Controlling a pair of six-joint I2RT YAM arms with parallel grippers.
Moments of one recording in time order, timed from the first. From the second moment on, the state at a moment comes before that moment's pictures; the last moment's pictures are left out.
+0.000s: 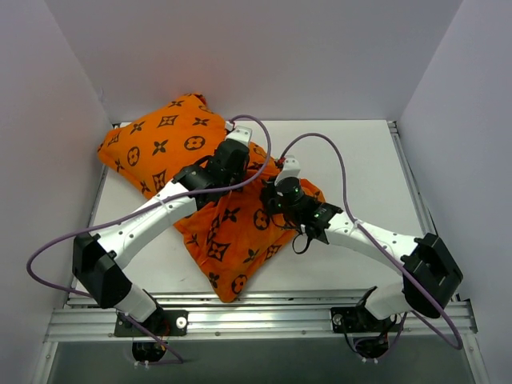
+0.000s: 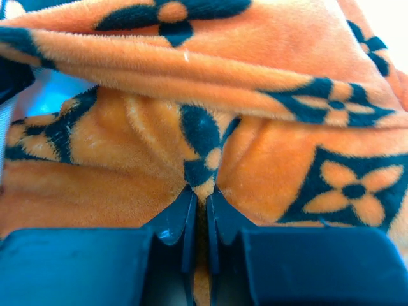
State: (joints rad) left arm -0.77 1.55 1.48 -0.62 -0.48 -0.27; right arm 0.79 1.42 0.89 0.03 0.25 0.51
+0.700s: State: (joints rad) left arm -0.66 1.55 1.30 -0.45 -0.39 -0.44; right arm 0.40 1.09 0.63 -0.15 0.04 0.79
